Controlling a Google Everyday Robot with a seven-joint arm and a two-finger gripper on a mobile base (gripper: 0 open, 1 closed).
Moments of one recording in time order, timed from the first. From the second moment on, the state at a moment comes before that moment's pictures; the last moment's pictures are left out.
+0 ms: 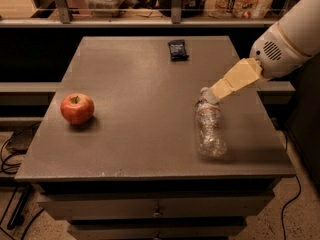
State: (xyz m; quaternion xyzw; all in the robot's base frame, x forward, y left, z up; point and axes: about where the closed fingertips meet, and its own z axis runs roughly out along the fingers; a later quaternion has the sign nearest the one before) arm 0.508 -0.160 0.927 -0.31 0.92 0.16 0.18
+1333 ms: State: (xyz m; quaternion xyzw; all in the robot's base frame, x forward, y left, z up) arm 0.527 -0.122 0.868 -0.30 0.93 0.17 0.11
